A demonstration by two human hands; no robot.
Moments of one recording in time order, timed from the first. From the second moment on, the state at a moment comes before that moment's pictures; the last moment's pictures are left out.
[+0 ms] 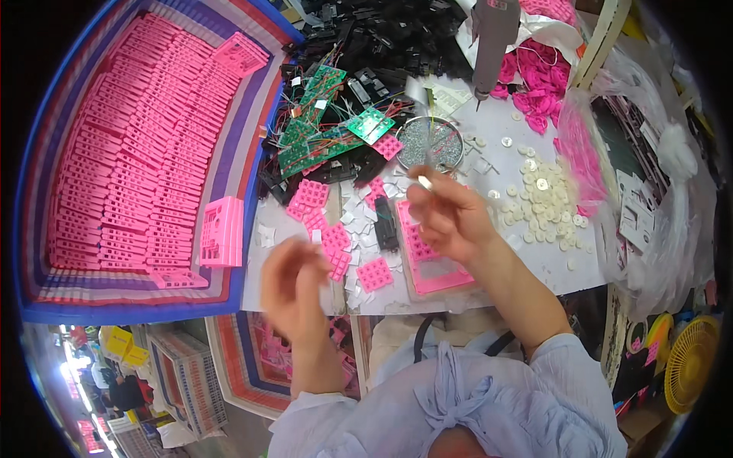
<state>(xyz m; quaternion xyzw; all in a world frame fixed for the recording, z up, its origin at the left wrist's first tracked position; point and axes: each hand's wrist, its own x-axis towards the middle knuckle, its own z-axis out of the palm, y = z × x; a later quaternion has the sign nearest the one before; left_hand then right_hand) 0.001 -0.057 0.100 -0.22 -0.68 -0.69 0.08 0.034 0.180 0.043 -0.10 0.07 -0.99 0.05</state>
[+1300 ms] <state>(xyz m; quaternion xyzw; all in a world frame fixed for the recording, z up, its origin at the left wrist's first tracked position) -0.026 0.004 0.062 -0.16 -0.56 -0.76 -0.28 0.087 0.186 0.055 0.07 0.48 -0.87 -0.03</state>
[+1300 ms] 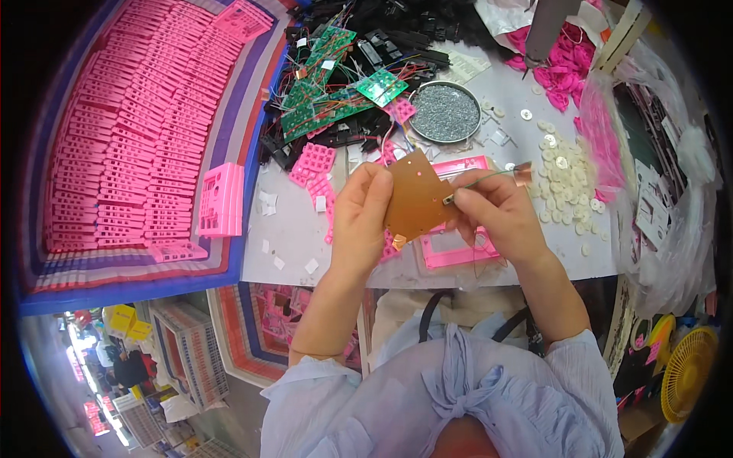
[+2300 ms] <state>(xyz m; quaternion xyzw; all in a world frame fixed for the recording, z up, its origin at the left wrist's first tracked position) 0.000 -0.006 0.051 -0.25 -0.46 -0.77 -0.38 0.077 0.177 0.042 0.11 0.44 -0.88 0.17</state>
